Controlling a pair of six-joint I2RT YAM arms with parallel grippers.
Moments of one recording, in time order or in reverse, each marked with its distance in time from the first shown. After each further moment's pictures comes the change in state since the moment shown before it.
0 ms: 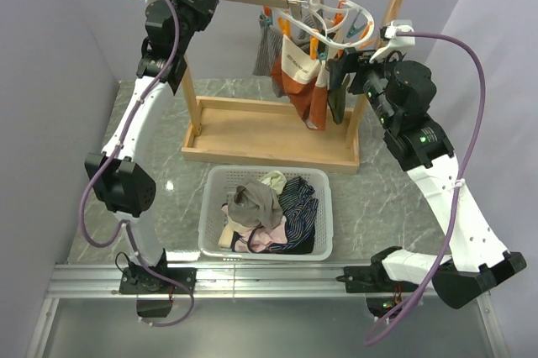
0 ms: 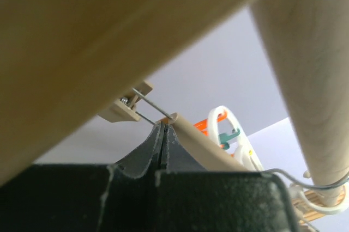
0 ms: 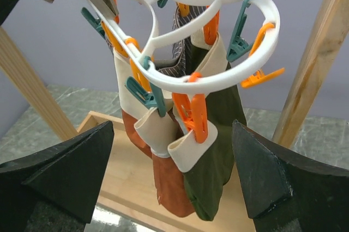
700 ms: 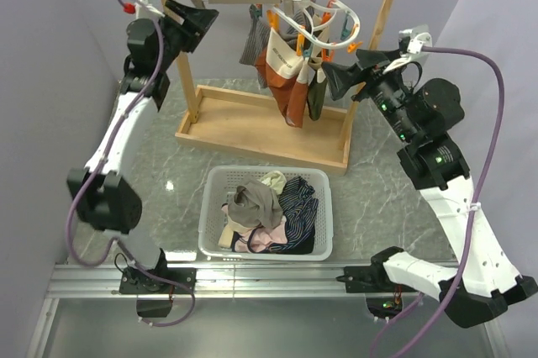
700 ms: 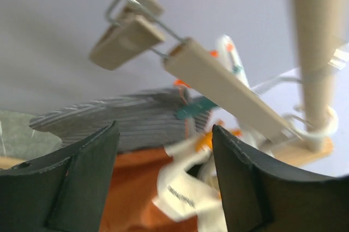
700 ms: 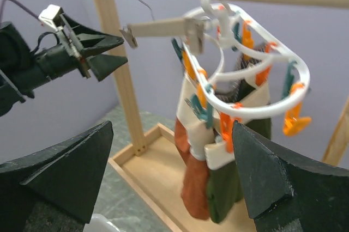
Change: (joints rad) left arm 0.083 -0.134 -0.253 0.066 0.257 -0.058; right arm 0.000 -0.115 -0.061 0.140 -0.268 0.039
